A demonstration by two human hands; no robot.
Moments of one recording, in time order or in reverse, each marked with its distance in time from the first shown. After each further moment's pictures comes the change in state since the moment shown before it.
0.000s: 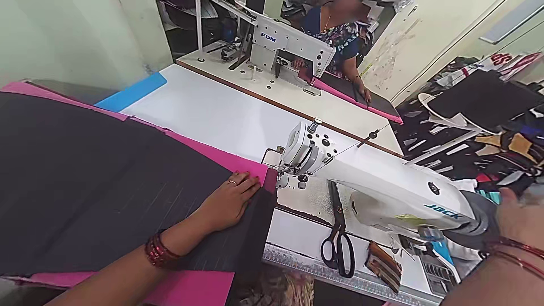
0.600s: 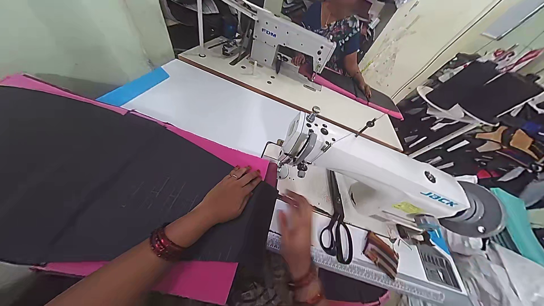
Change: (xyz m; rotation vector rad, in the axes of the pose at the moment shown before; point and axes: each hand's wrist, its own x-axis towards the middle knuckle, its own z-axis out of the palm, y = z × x) left_hand -0.006 0.012 0.000 -0.028 -0.027 -0.040; right_hand -0.331 -0.166 0.122 0.834 -0.221 -0.620
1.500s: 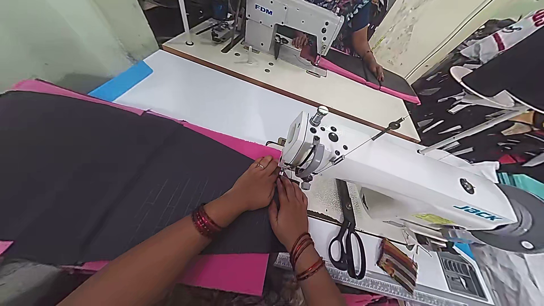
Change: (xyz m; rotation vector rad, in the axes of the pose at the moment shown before) left_hand 0.091 0.005 0.001 0.010 -0.245 -0.036; right_hand 0.045 0.024 0.048 -0.376 -0.399 -0.006
